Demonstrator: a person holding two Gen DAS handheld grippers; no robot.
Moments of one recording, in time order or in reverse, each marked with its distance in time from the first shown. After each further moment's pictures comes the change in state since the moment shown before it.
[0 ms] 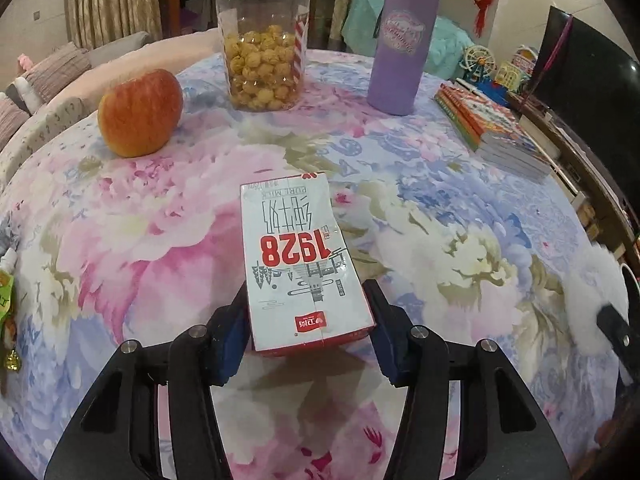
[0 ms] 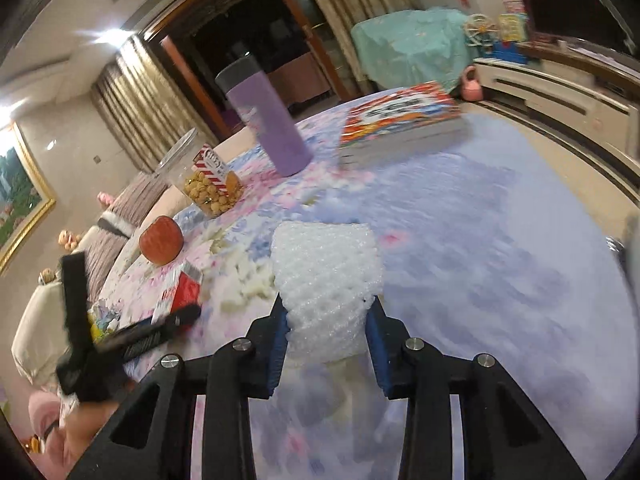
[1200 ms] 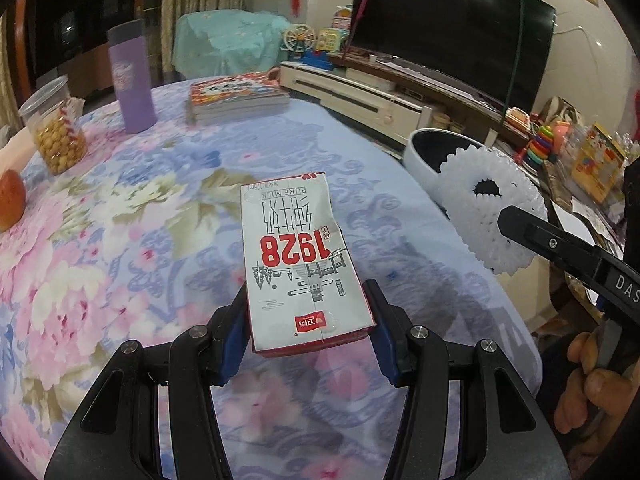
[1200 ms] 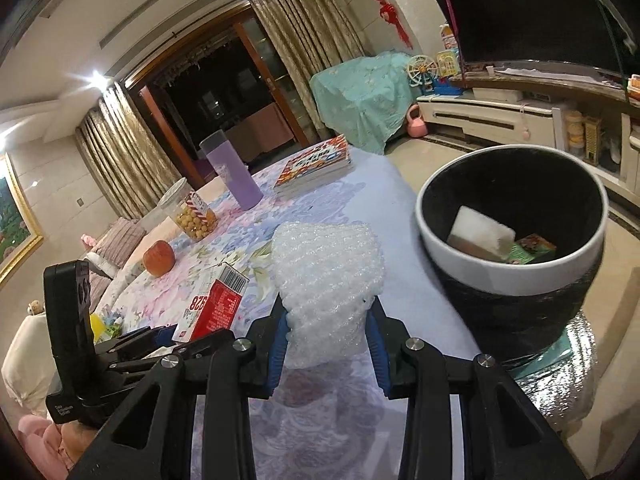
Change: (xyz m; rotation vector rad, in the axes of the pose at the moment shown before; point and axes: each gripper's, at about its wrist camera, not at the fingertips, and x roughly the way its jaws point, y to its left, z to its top) left arm -0.114 -0.171 -0.106 0.425 -0.031 -0.381; right arm -0.159 -0.049 -0.070 0.065 -0.183 -0.107
